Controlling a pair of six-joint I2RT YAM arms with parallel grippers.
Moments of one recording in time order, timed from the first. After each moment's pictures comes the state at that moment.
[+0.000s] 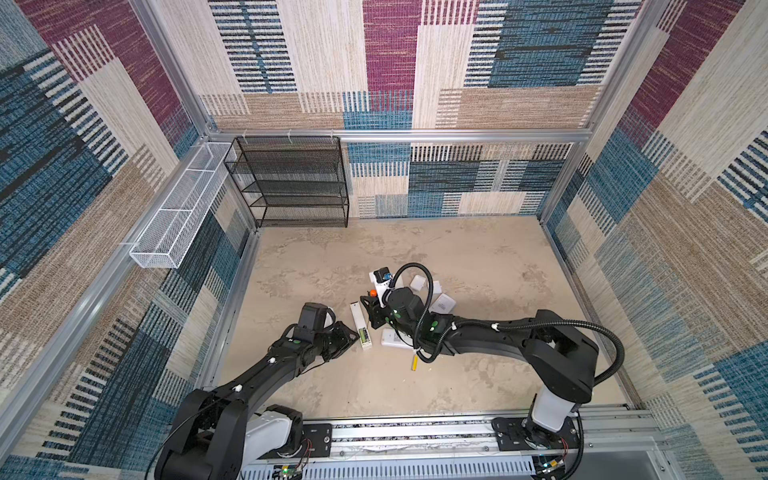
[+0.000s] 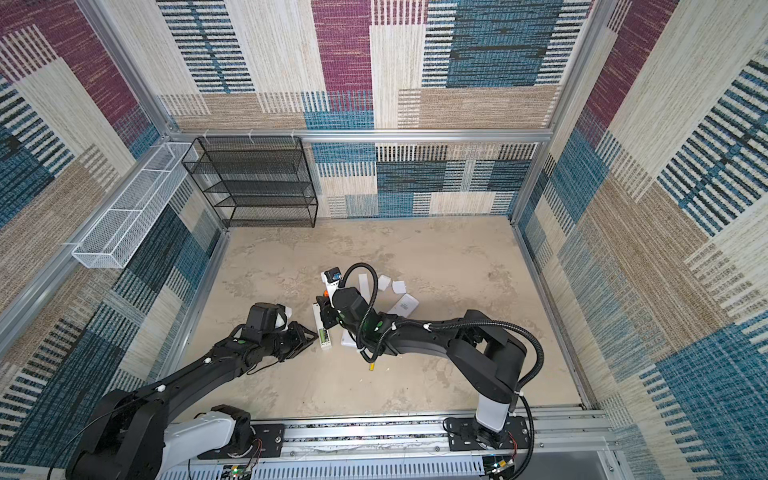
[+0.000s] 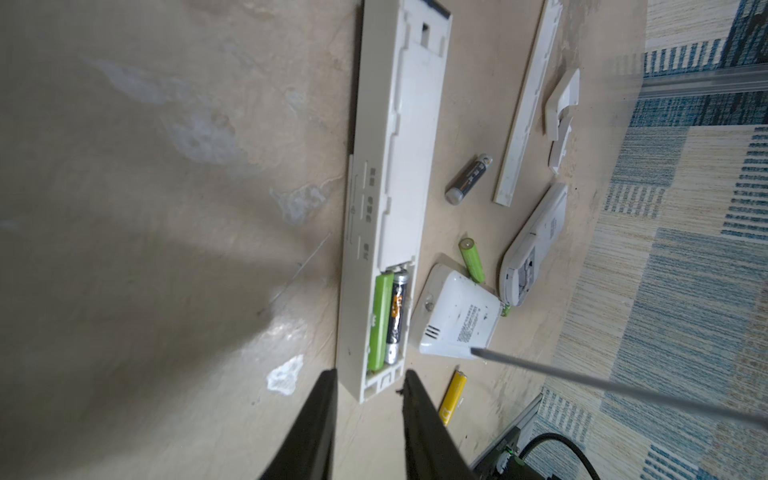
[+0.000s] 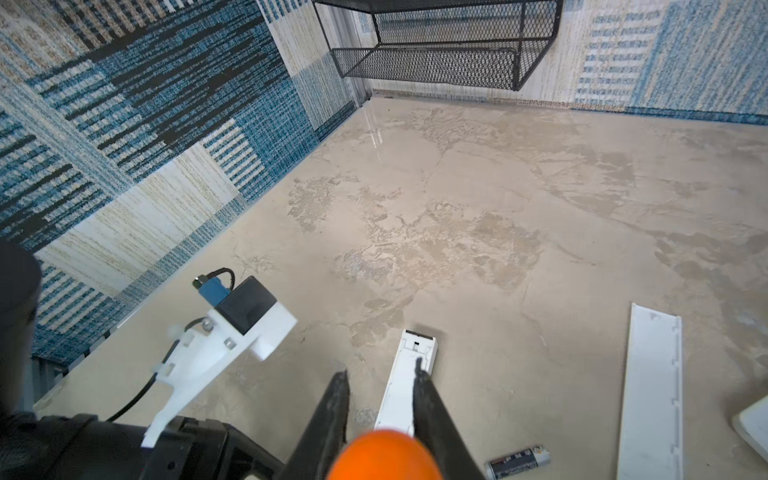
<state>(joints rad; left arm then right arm) -0.29 1.18 0.42 -0.14 0.43 -0.91 1.01 1.77 1.04 0.38 0.21 0.35</state>
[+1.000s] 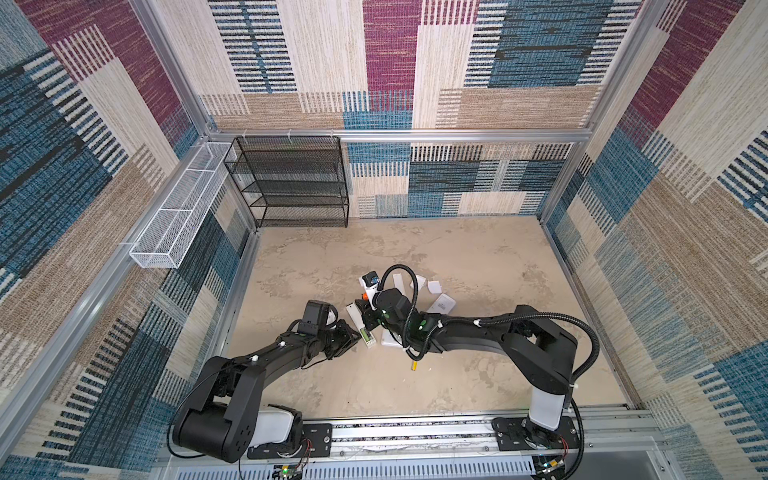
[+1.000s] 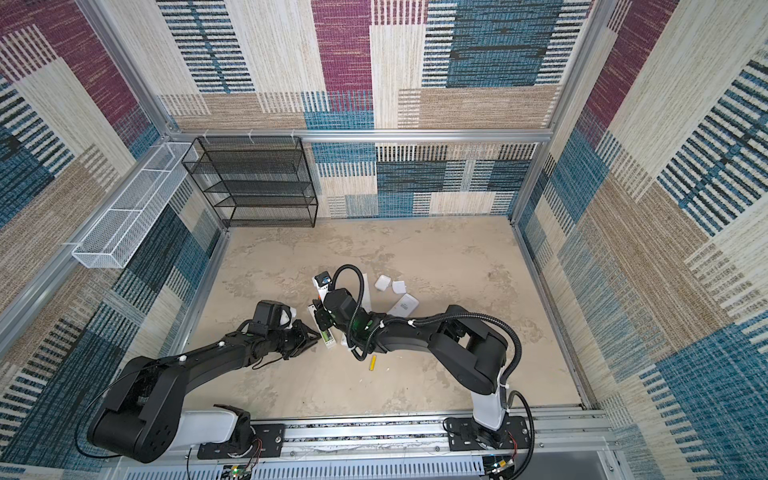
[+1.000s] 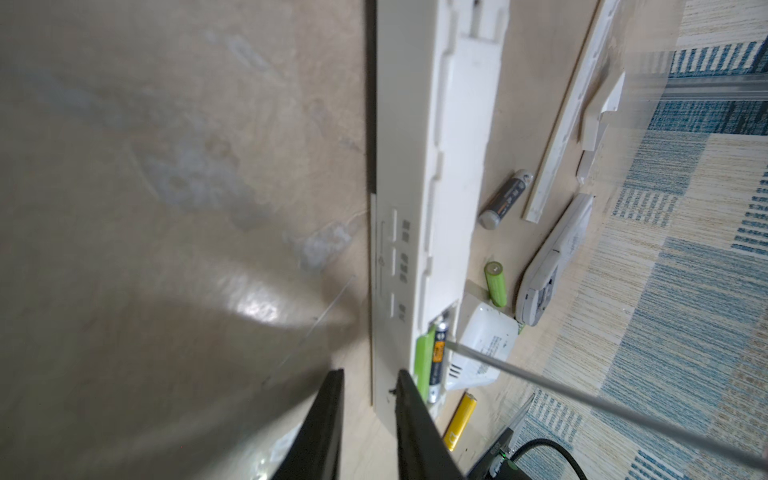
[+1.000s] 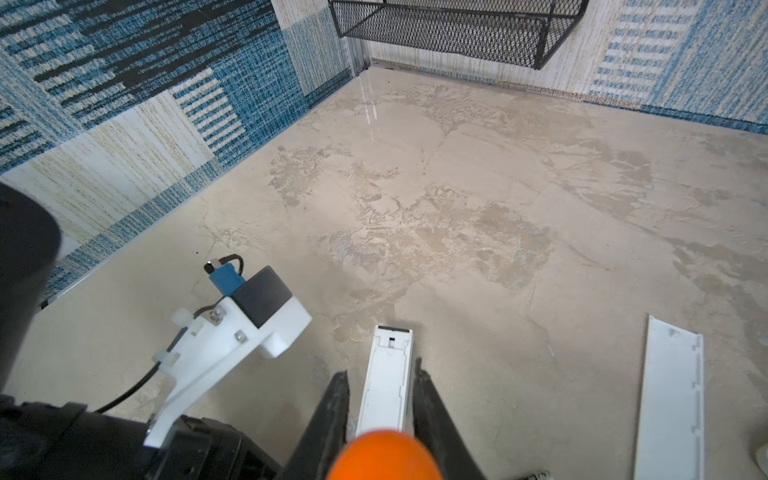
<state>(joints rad) -0.27 1.35 0.44 -0.05 0.48 -0.92 1.02 1.88 1.11 0.35 0.22 0.27</state>
